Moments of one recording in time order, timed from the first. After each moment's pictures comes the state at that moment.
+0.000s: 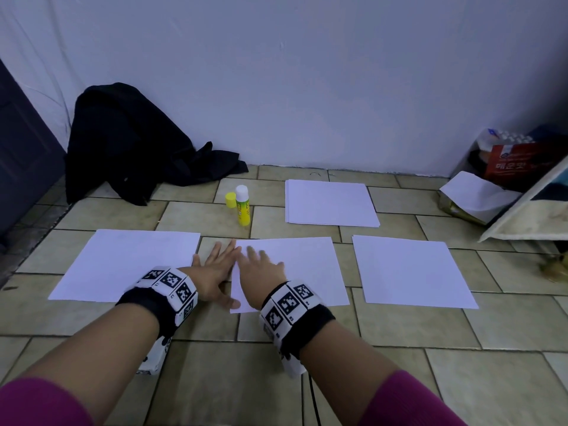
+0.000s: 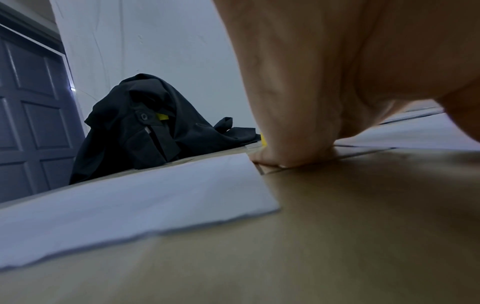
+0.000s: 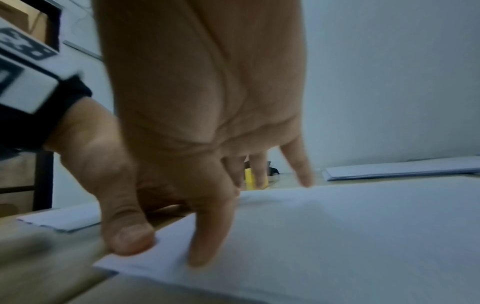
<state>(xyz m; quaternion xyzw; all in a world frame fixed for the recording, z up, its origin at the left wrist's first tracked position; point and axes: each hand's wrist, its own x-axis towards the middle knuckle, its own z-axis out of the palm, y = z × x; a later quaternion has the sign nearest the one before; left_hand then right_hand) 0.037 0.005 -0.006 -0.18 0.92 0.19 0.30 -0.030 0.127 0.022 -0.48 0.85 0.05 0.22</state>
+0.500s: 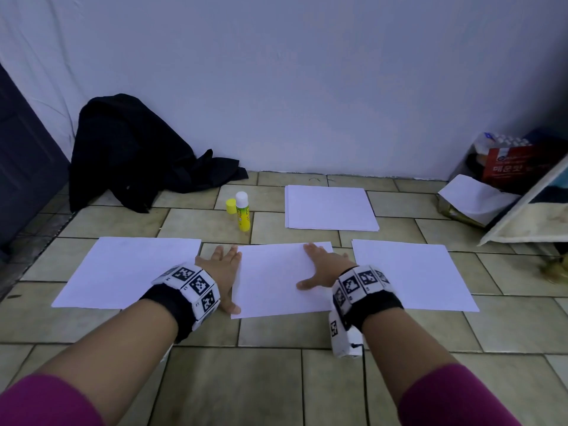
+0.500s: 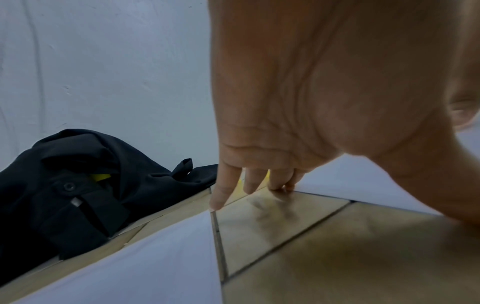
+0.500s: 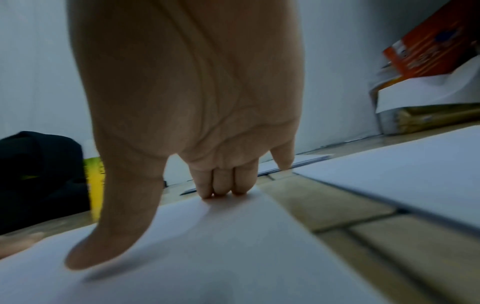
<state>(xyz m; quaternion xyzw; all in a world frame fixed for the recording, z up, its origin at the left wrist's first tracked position) 0.017 0.015 0.004 -0.20 0.91 -0.01 0.36 -0.137 0.189 0.016 -0.37 0.88 0.01 0.30</state>
